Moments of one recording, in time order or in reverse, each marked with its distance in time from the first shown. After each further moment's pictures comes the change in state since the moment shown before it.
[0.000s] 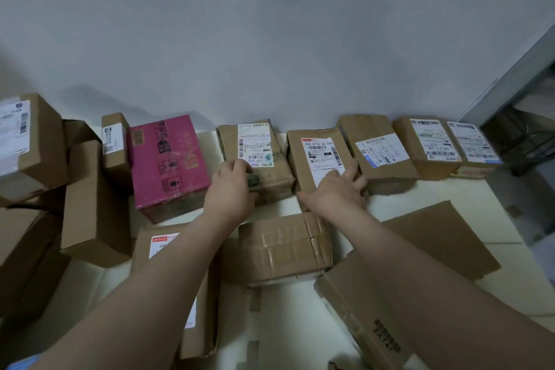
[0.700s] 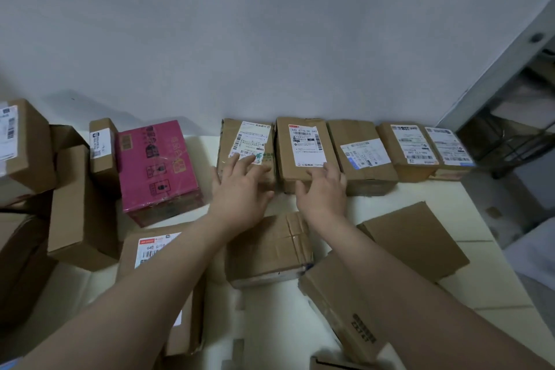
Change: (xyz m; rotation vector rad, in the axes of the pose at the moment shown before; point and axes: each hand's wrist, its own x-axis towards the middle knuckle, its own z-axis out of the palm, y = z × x) left_hand -0.018 0.036 -0.008 0.080 -0.003 0.214; right_hand -0.016 0.017 -0.002 0.244 0.234 -0.255
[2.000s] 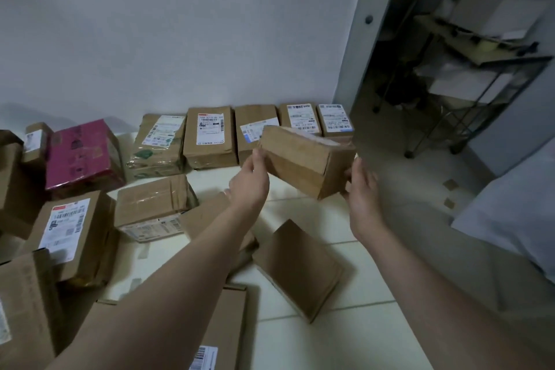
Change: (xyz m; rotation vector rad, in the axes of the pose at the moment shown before) left_hand -0.066 0.284 0.066 -0.761 0.030 -0.460; right_hand -0.070 0.276 -0.169 1.013 0.178 0.294
